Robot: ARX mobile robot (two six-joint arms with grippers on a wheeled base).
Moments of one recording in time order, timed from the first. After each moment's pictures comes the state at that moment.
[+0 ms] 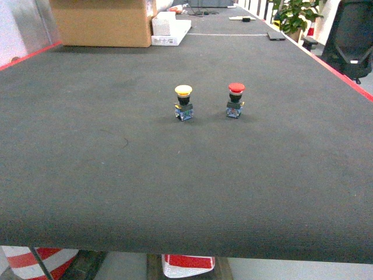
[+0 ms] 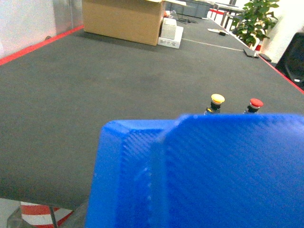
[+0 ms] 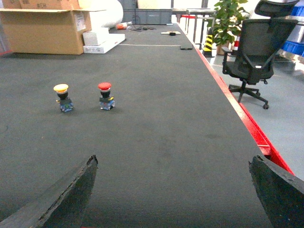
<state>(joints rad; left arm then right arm) -0.47 0.26 0.21 -0.03 -0.50 -0.19 0.00 0.01 0.01 -0.01 0.00 0.00</state>
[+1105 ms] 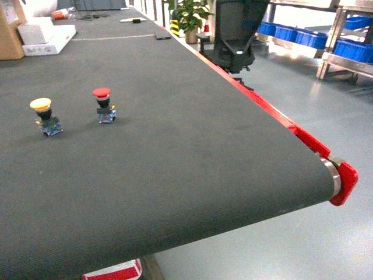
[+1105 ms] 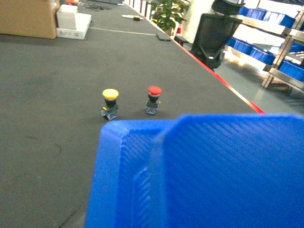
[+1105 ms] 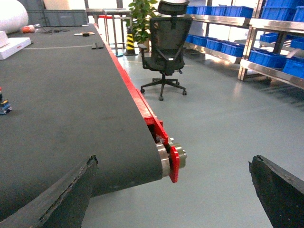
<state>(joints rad) -0.47 0.26 0.21 -0.03 -0.51 -0.19 0.00 0.01 0.01 -0.01 0.00 0.00</state>
